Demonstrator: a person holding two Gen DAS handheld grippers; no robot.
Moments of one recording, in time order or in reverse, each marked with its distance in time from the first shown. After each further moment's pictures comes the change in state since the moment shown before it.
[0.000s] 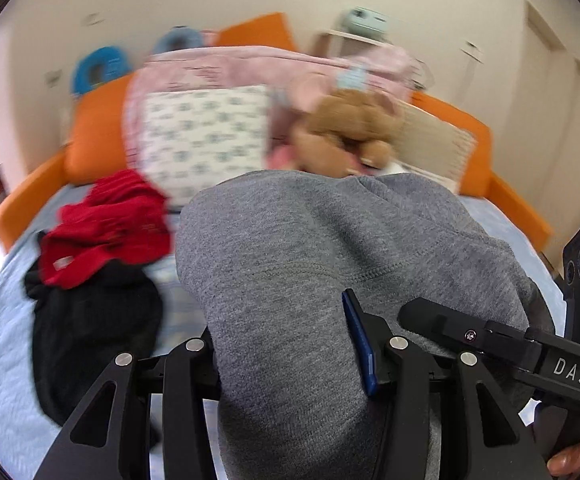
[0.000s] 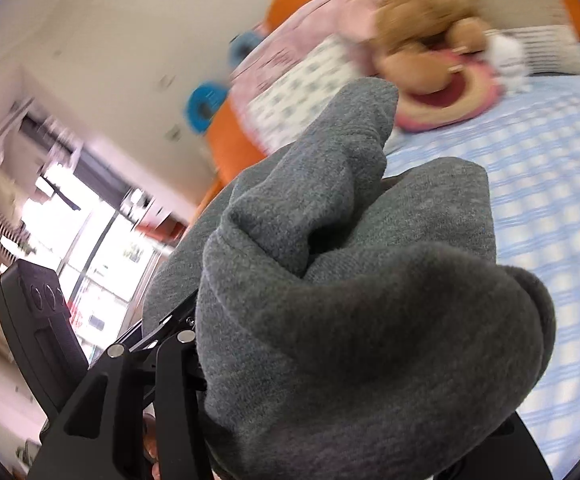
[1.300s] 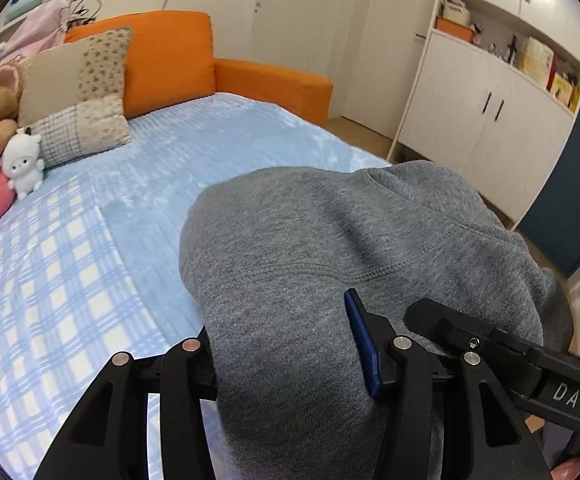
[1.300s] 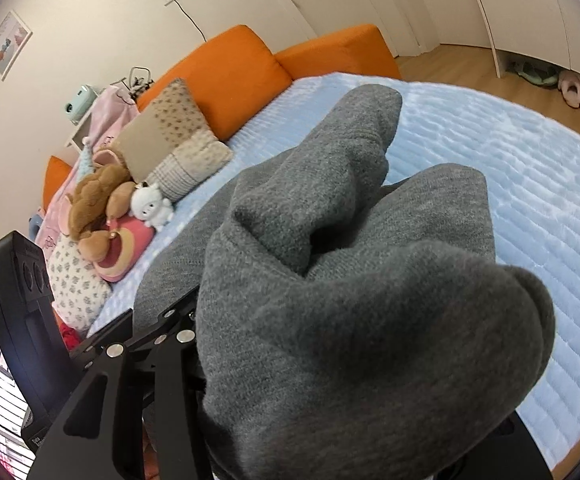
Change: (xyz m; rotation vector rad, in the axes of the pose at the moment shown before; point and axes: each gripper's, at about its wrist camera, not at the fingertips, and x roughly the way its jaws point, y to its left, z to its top) left arm 0.180 -0.611 -0.178 0.472 0.158 -0.520; right arm -0.390 -0.473 -0.061 0.317 -0.380 -0.535
